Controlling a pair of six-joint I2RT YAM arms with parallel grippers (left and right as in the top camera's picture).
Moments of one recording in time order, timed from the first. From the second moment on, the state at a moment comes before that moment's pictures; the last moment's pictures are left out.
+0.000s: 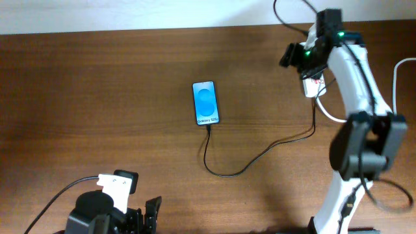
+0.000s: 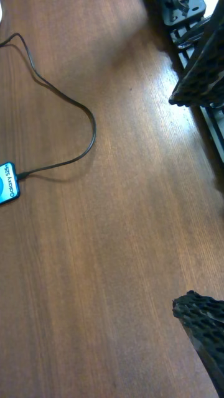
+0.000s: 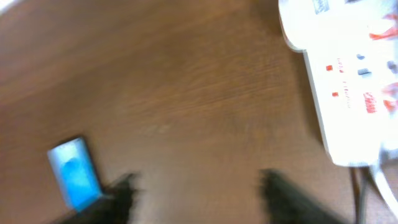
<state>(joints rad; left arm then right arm) -0.43 0.47 0.93 -1.30 0.05 -0.25 -0.08 2.07 1.92 -1.01 -0.26 0.31</state>
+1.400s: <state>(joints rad) -0.43 0.47 0.93 -1.30 0.05 -0.25 0.07 0.07 0.48 -0.50 -0.13 0.15</state>
